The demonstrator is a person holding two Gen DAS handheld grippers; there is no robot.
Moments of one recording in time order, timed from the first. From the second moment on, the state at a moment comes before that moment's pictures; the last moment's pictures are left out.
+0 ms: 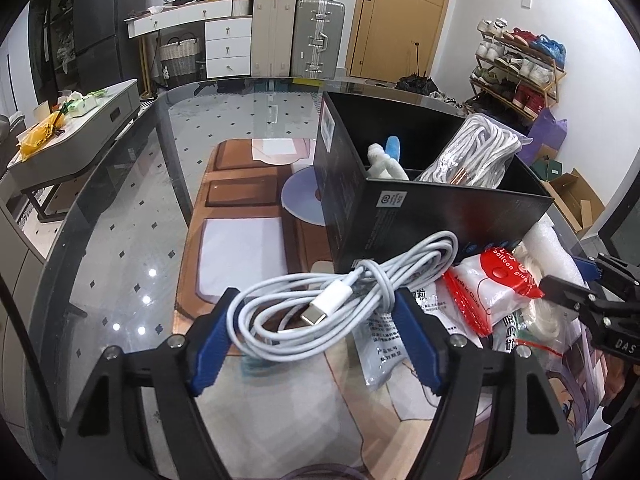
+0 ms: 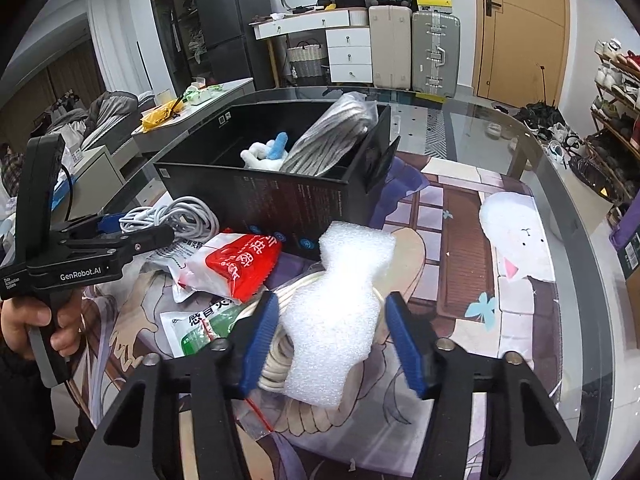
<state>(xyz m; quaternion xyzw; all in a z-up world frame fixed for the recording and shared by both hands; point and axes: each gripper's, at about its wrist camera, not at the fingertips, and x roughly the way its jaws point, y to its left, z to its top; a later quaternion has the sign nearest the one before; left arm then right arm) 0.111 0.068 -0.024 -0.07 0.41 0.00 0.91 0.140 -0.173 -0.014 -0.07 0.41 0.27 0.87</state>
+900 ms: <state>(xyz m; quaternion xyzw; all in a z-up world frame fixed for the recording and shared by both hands) 0.095 0.061 -0.017 -0.07 0.41 -0.01 0.91 0.122 -0.180 0.010 -0.08 0.37 0.27 0.88</state>
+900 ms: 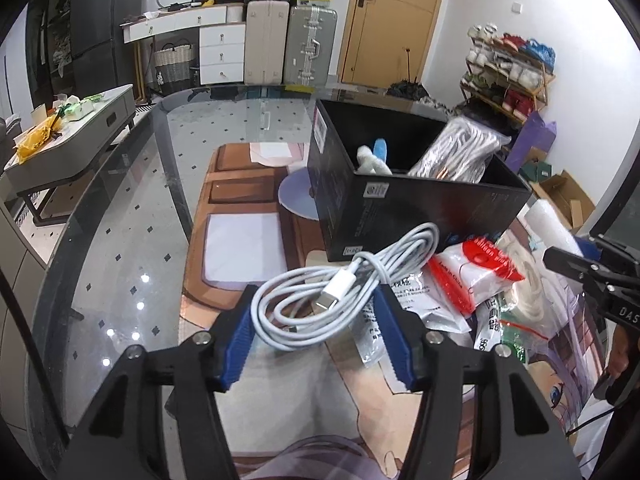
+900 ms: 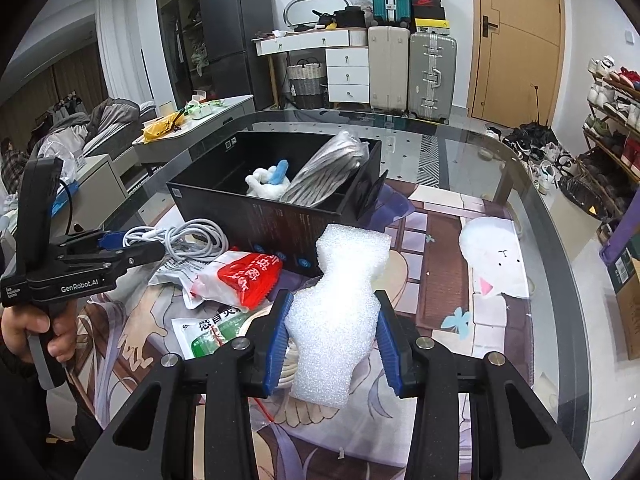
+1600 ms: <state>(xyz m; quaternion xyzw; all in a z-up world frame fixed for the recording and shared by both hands) 0.129 0.034 -0.021 -0.01 0.42 -0.04 0.90 0.122 -0.180 0.007 -0.09 0.38 0.27 0.88</state>
